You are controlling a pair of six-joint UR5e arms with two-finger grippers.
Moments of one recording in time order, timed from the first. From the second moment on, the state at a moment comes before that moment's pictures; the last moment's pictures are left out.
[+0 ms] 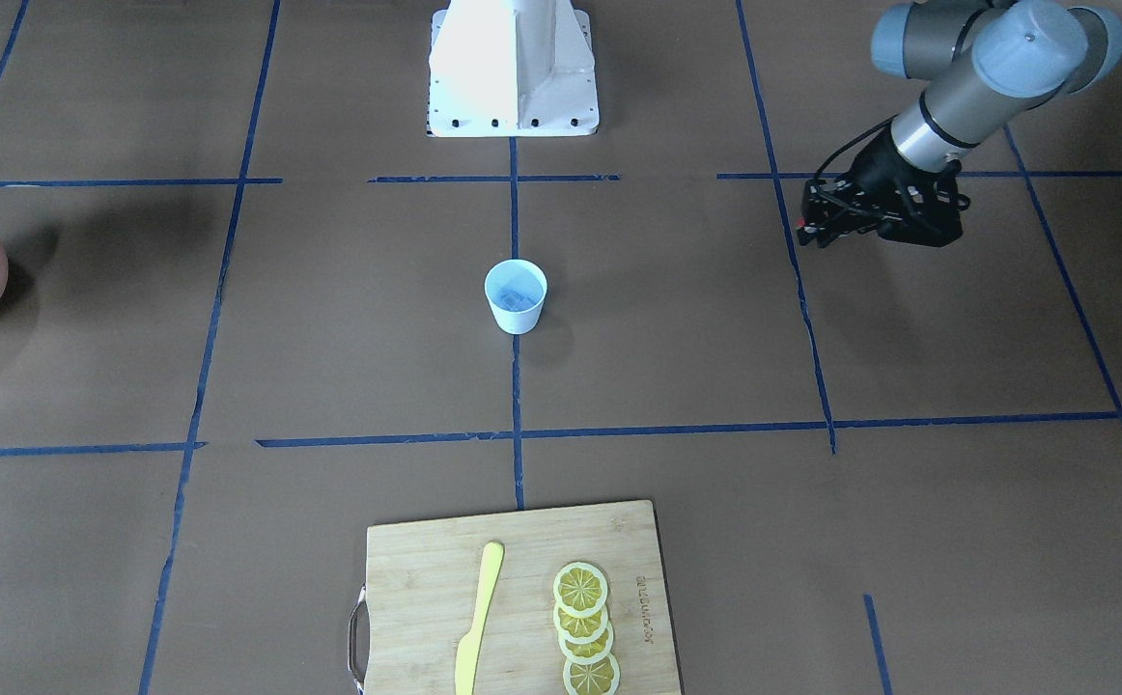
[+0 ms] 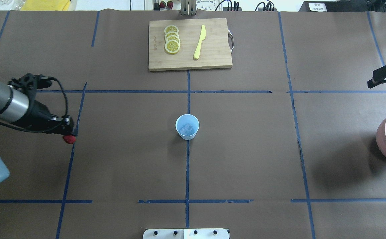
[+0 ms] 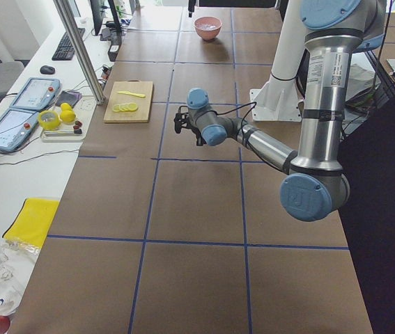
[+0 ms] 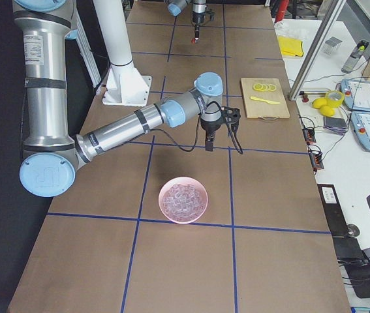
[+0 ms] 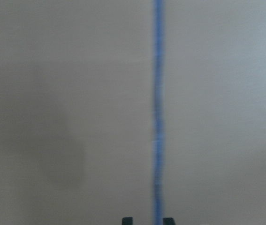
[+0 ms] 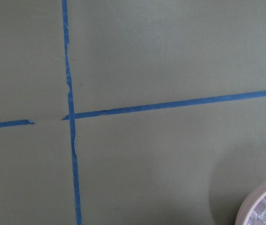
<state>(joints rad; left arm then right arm) -0.76 -1.71 -1.94 -1.98 -2.24 -1.16 1.23 -1.58 2.03 -1.51 2.30 0.72</state>
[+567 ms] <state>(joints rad) -0.59 -2.25 -1.70 -1.77 -2.05 -1.34 1.23 -1.58 2.03 -1.51 2.30 0.72</state>
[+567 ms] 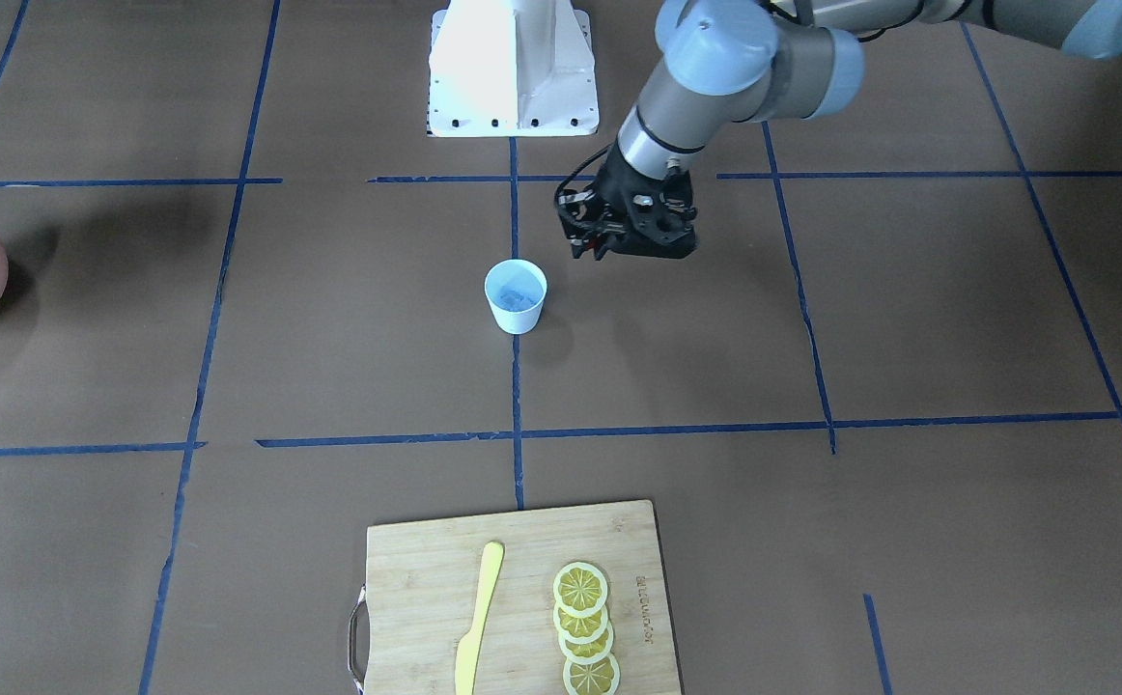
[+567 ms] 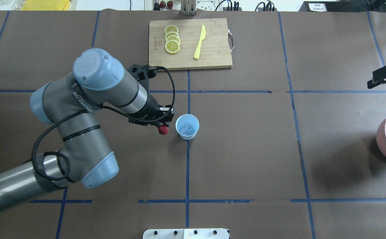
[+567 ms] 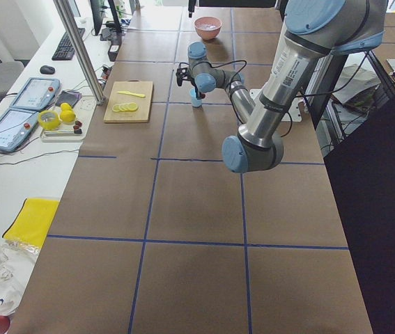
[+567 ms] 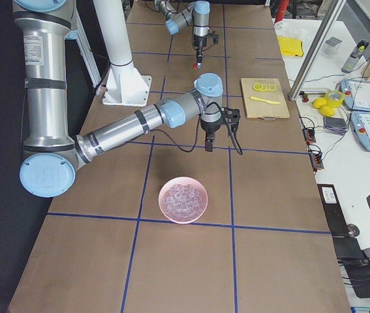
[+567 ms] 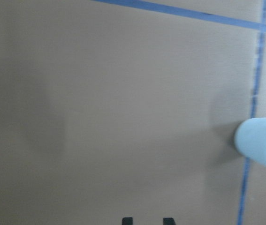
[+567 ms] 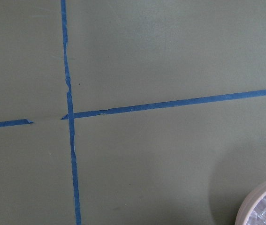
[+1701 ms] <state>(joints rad) -0.56 -2.37 -1.58 -1.78 -1.99 -1.36 1.22 -1.57 2.03 -1.51 2.30 0.73</state>
